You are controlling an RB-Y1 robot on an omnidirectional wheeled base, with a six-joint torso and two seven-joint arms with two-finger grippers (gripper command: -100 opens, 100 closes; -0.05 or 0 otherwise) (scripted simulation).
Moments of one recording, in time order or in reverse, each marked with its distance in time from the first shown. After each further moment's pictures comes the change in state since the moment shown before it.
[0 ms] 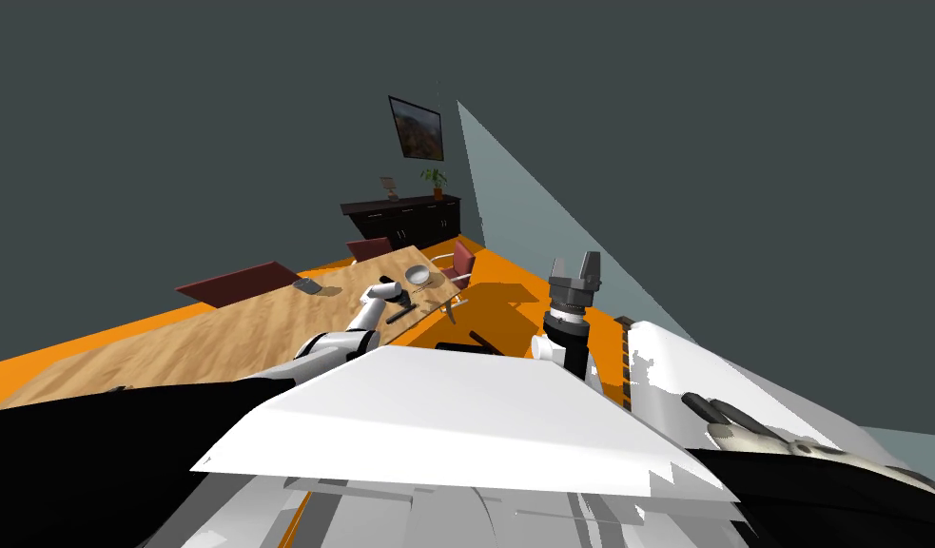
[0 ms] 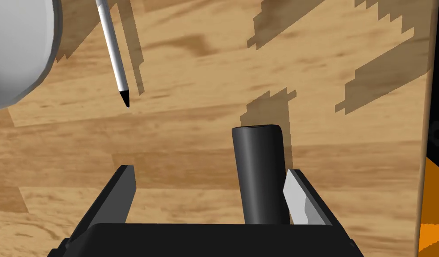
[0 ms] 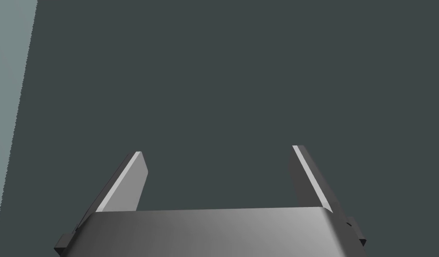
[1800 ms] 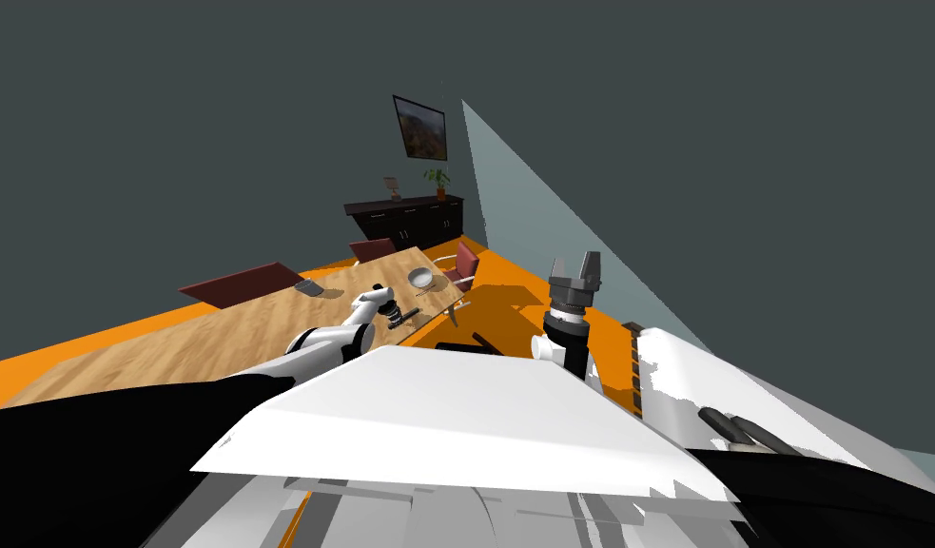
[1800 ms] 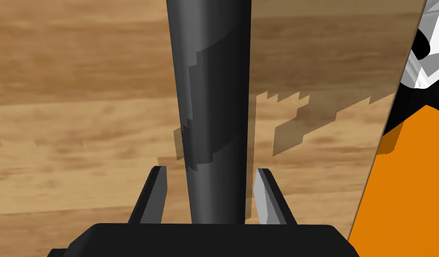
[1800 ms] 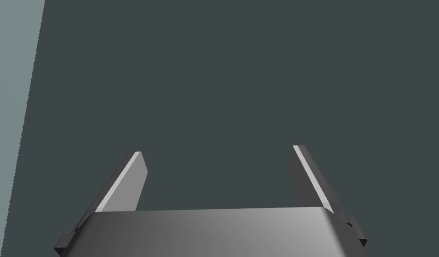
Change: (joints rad) left arm -0.049 0.063 0.057 0.285 0.005 0.189 -0.007; right arm 0.000 0.000 0.000 0.000 0.000 0.000 0.000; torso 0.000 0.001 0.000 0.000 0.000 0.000
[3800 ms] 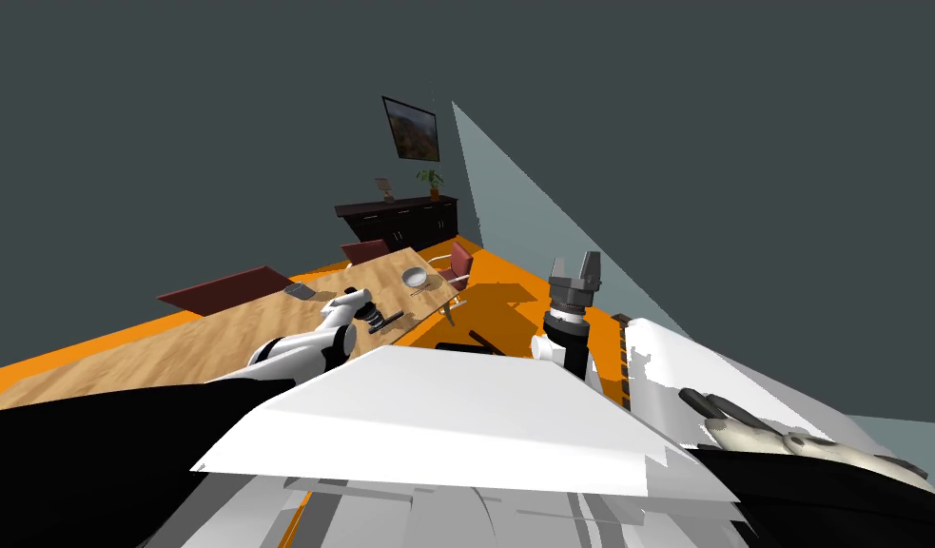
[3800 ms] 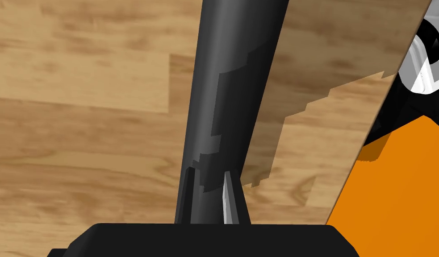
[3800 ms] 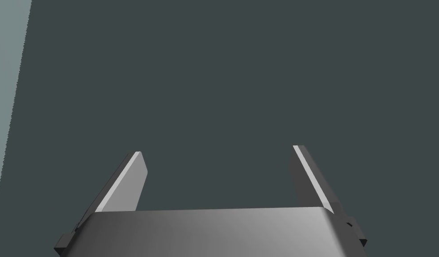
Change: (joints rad) left arm 0.058 0.118 0.153 0.024 0.012 0.023 -0.008; right arm 0.000 0.000 0.000 0.000 0.000 0.000 0.000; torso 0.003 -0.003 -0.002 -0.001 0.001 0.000
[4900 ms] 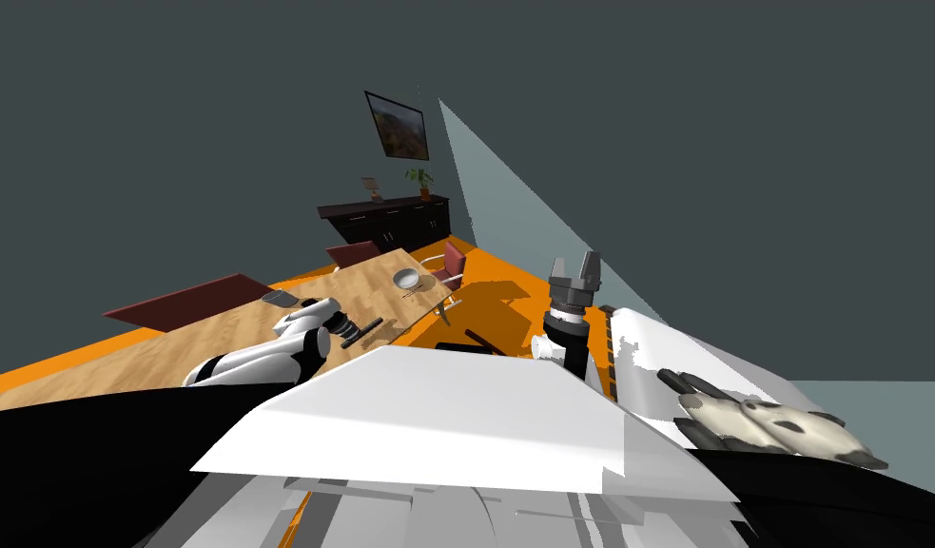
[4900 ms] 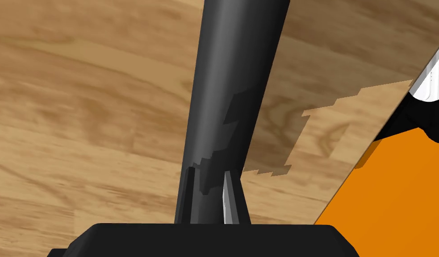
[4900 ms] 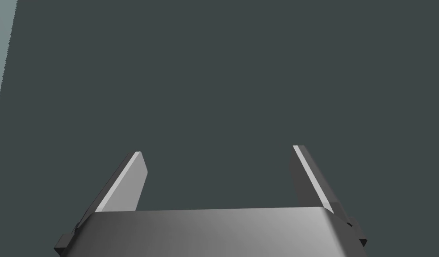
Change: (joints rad) left arm 0.074 0.140 0.184 0.126 0.011 -0.042 -0.027; right arm 0.000 0.000 0.000 0.000 0.000 0.000 0.000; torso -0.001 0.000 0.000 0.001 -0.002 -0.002
